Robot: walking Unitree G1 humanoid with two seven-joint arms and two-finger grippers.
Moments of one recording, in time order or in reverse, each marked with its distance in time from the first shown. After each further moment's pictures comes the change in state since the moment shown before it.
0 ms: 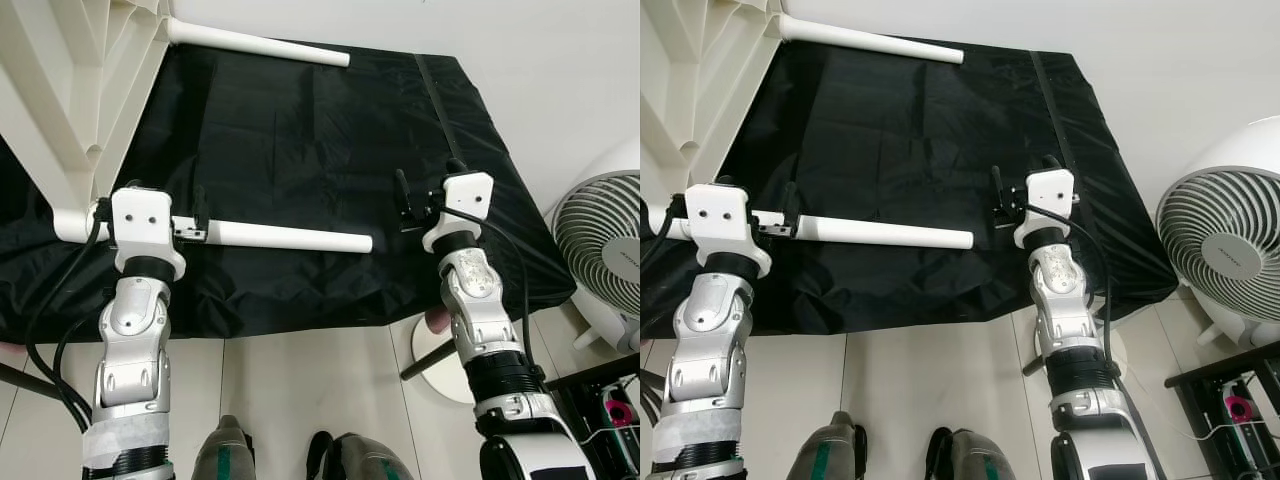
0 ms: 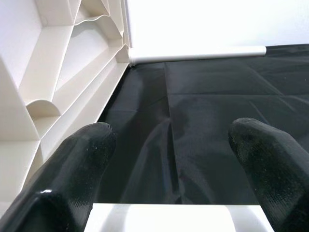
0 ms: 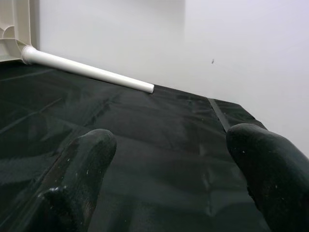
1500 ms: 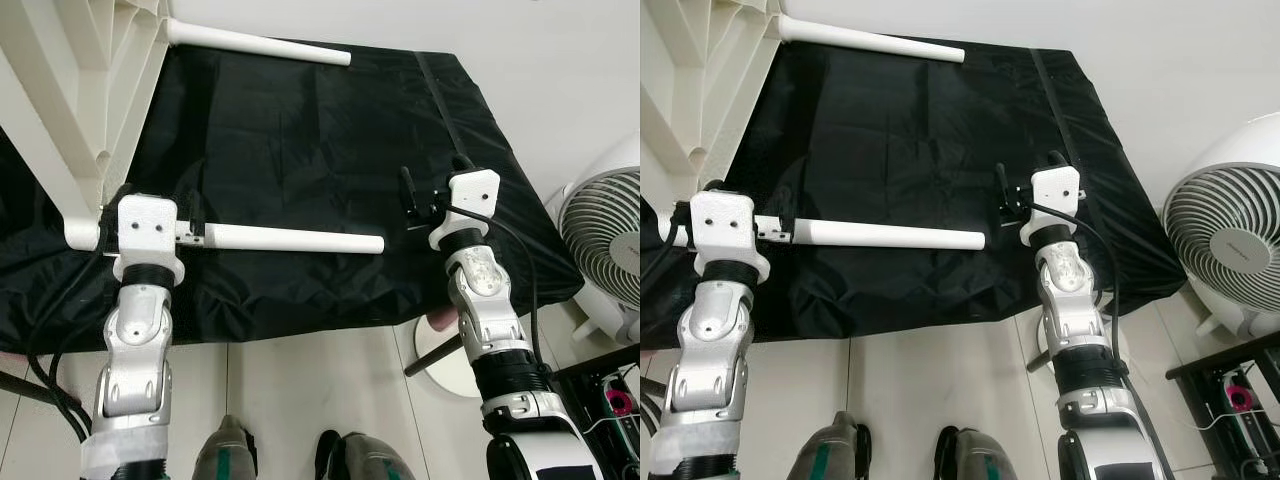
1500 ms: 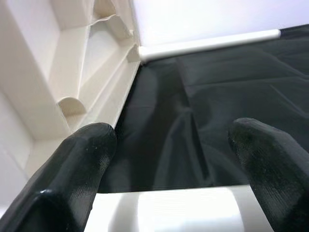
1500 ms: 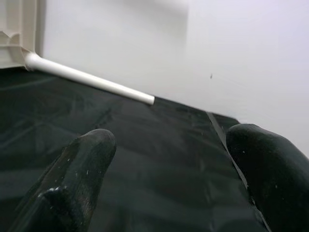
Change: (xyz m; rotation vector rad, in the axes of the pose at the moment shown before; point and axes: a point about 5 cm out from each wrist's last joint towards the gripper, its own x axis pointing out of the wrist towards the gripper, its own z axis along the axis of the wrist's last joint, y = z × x) left arm -0.013 -0.007 -0.003 0.108 0.006 0.008; right arm 0.001 -0.006 0.009 -0.045 -0.047 0.022
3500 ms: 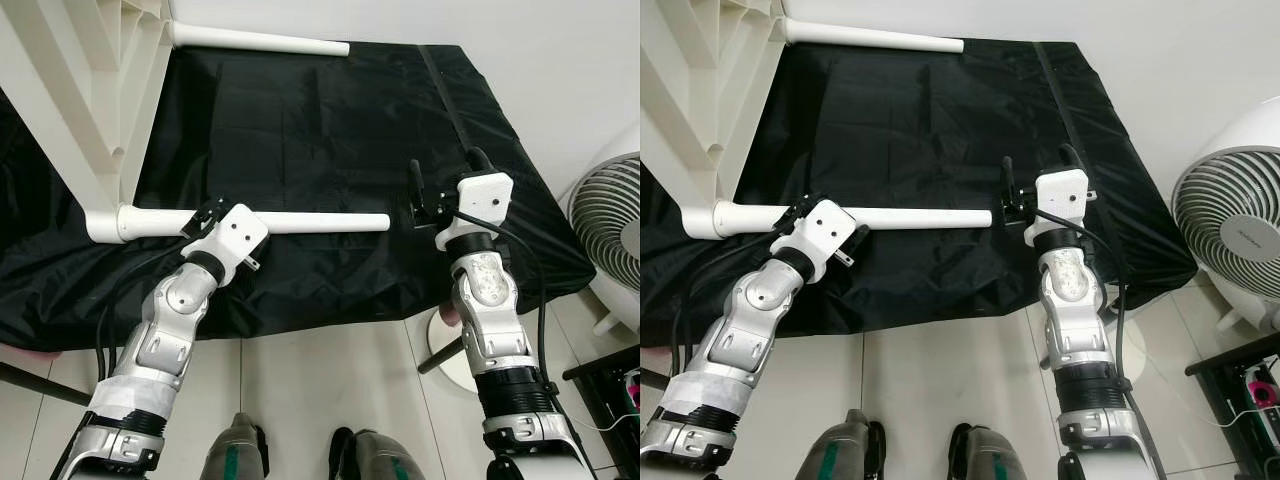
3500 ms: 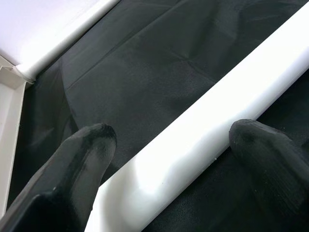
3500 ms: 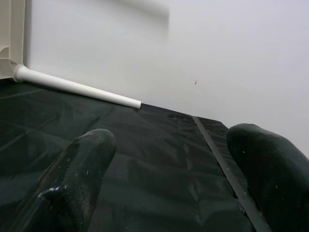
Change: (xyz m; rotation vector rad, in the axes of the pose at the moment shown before) left arm 0.032 -0.052 -0.020 0.319 0.101 -0.475; right arm -0.014 -0.001 0.012 -0.039 -0.037 -0.068
